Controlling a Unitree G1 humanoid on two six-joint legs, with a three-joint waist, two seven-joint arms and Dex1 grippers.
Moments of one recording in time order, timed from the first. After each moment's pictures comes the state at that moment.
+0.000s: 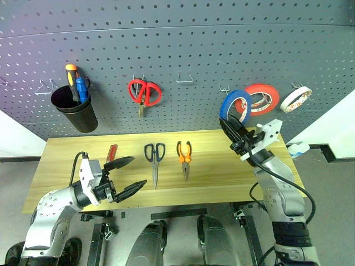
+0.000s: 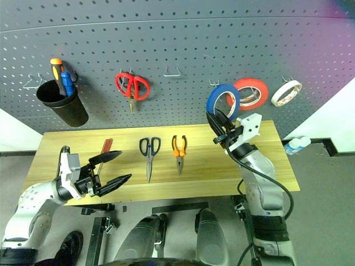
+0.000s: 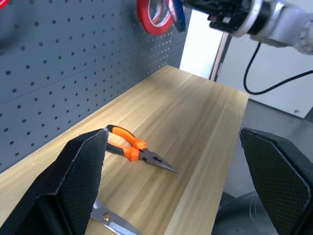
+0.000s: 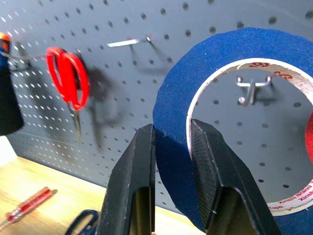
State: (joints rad) left arm 0.14 0.56 0.17 -0.20 -0.56 0.03 -1.09; right arm -0.23 -0.25 -0.10 -0.10 0.41 0.07 0.54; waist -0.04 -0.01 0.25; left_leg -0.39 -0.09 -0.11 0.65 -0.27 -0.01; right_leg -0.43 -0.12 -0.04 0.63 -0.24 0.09
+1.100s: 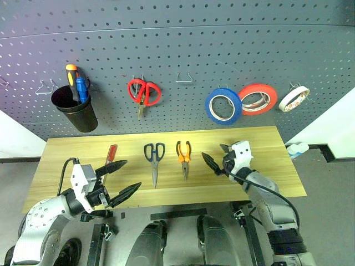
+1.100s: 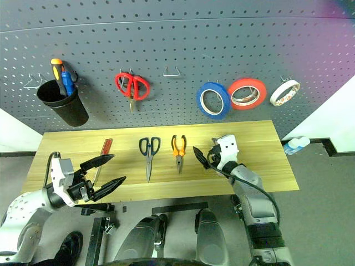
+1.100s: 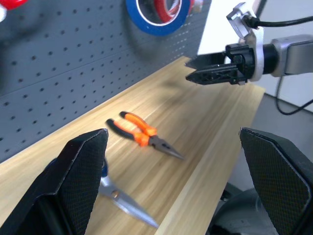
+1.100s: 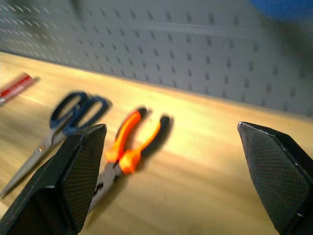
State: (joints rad) left arm 0.25 0.57 0.23 -0.28 -0.56 0.06 -1.02; right arm -0.14 -0.21 0.02 -0.07 0.24 0.43 0.39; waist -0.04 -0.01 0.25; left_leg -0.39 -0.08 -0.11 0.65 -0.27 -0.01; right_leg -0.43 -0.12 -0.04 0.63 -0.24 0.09
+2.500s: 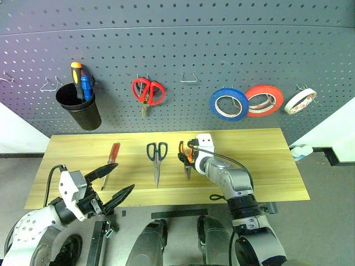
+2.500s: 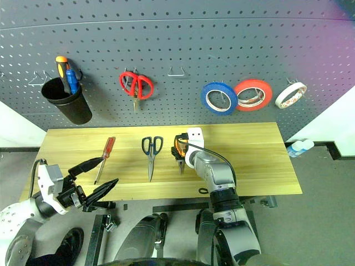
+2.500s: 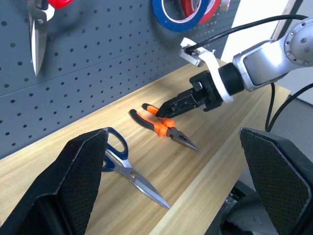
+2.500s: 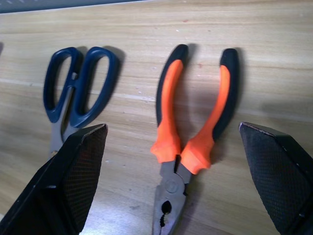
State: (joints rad) left arm 0.36 0.56 0.30 -0.37 -0.58 0.05 -0.96; right arm -0.47 0.05 0.02 0.22 0.19 0.80 0.13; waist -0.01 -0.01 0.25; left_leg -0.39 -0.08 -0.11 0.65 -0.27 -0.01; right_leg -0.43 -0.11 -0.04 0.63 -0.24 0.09
